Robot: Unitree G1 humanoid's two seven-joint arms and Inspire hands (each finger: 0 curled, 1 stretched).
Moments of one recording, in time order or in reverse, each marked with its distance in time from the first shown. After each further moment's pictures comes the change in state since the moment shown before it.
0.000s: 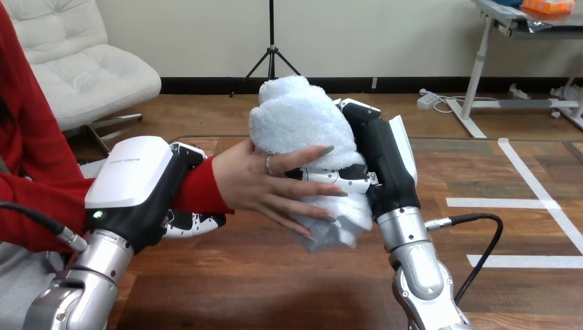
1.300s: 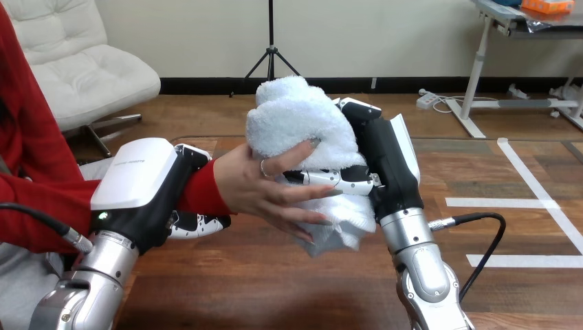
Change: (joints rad) left arm 0.000 -0.024 0.000 0.000 -0.001 0.001 -0.015; right arm 0.038 -0.003 0.000 -0.086 0.024 0.027 0.062
